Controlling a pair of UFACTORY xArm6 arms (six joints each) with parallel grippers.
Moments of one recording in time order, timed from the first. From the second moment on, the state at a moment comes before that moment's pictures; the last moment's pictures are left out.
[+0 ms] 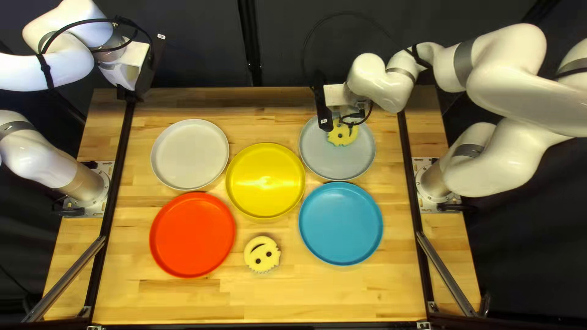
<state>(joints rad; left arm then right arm) 0.81 -0.64 -0.49 0.02 1.03 1.06 -0.55 -0.35 -0.29 -0.19 0.54 -0.53</state>
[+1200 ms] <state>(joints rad) 0.81 -0.64 -0.49 0.02 1.03 1.06 -0.60 -0.33 -0.26 -0.30 0.46 -0.56</state>
